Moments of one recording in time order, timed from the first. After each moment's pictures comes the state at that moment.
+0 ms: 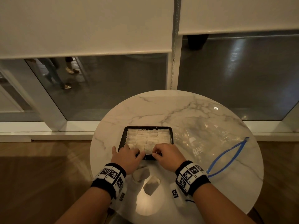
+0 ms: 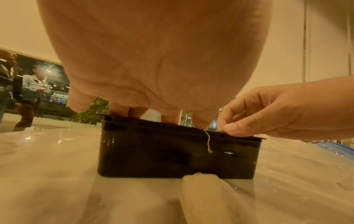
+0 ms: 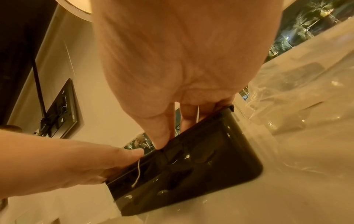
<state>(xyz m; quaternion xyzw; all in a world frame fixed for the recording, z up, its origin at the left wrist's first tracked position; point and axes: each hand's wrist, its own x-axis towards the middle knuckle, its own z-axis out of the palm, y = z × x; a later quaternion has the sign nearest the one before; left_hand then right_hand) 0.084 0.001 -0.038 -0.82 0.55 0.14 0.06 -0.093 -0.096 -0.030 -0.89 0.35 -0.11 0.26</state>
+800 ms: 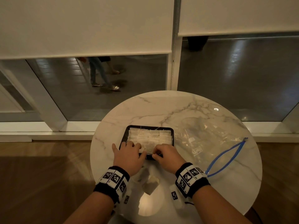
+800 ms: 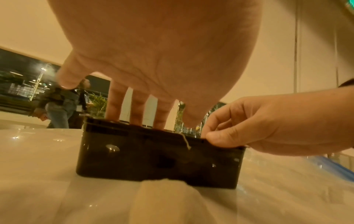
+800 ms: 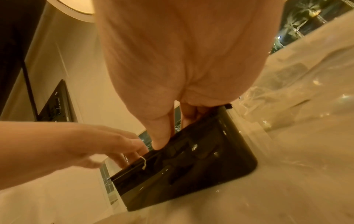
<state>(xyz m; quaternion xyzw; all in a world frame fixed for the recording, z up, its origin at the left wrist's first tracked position) 0.055 0.008 -0.014 -0.85 0.53 0.04 0.00 -0.098 -0.091 -0.033 -0.87 0.35 -0.14 0.32</state>
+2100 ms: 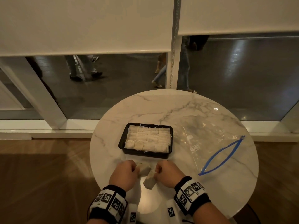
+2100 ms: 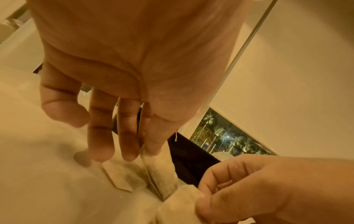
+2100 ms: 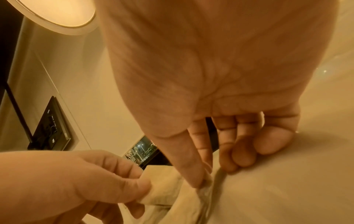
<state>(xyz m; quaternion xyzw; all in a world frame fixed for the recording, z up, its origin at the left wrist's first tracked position) 0.044 0.053 -0.055 -0.86 0.42 0.21 -0.20 -0.119 -0.051 -0.054 -0.83 0.42 0.01 0.37</state>
